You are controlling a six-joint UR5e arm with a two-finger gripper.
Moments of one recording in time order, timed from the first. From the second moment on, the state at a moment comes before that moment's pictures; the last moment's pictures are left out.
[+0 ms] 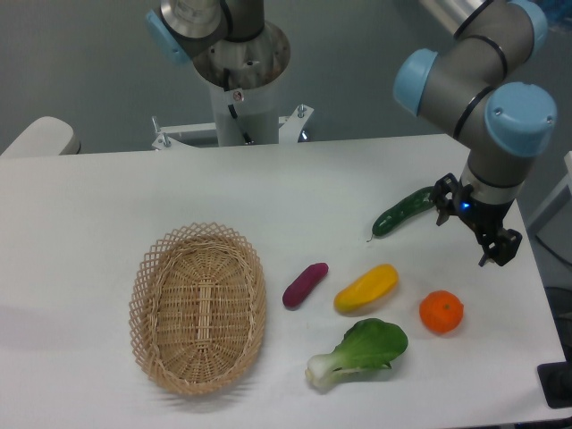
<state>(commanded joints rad) 2.76 -2.04 -1.37 -1.21 1.58 1.73</state>
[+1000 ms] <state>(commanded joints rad) 2.84 -2.01 -1.67 -1.05 1.59 1.73</state>
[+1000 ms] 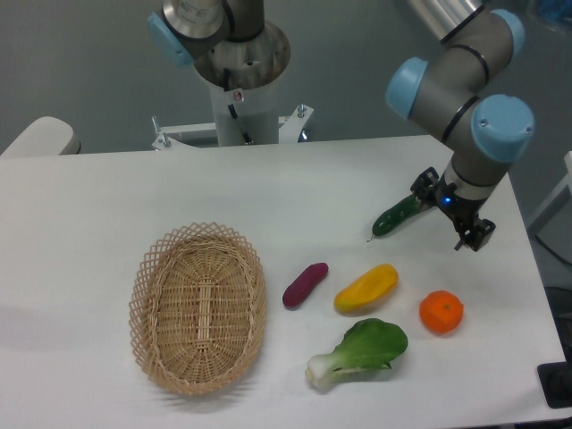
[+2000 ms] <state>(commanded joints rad) 2.89 -1.97 -1.87 -0.91 1.61 1.77</state>
